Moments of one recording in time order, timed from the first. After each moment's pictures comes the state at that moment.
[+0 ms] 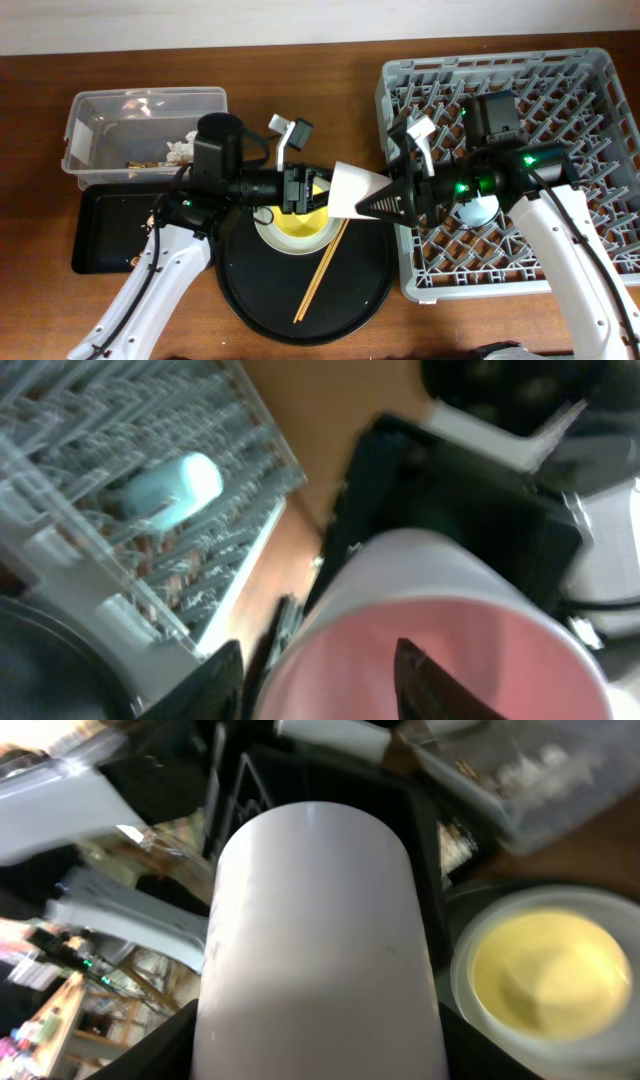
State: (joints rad) left arm -0.33 1.37 1.01 -0.16 1.17 -0.56; right arm 0.17 1.40 1.33 -1.08 -1.19 -0.40
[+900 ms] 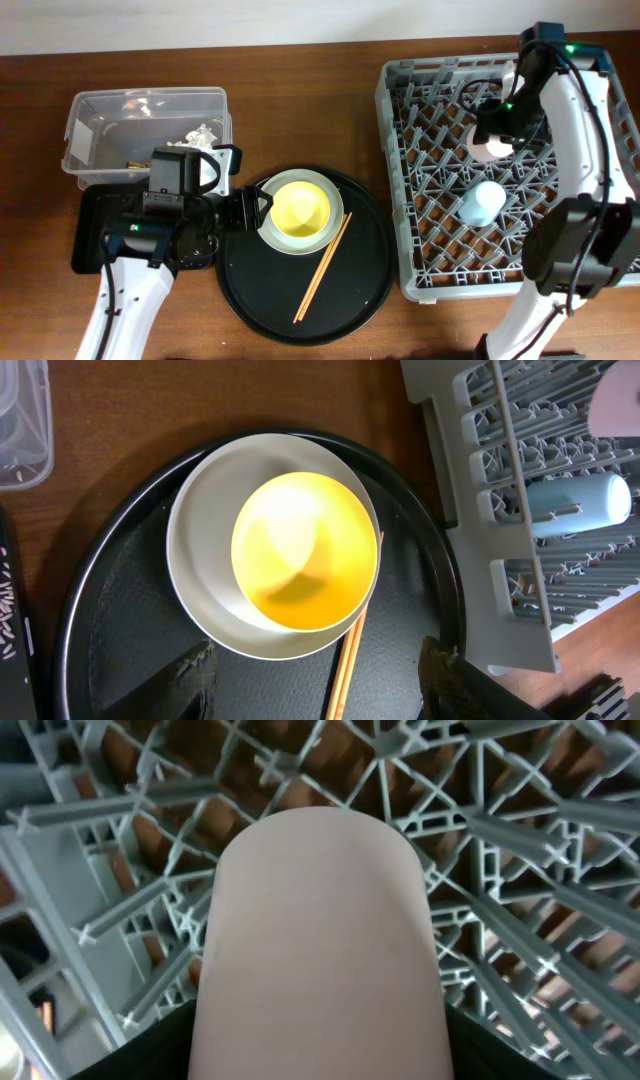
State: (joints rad) left arm -0.16 1.20 1.01 -0.78 0.41 -0.22; right arm -0.15 2.02 1.95 -1.41 -0.04 0.03
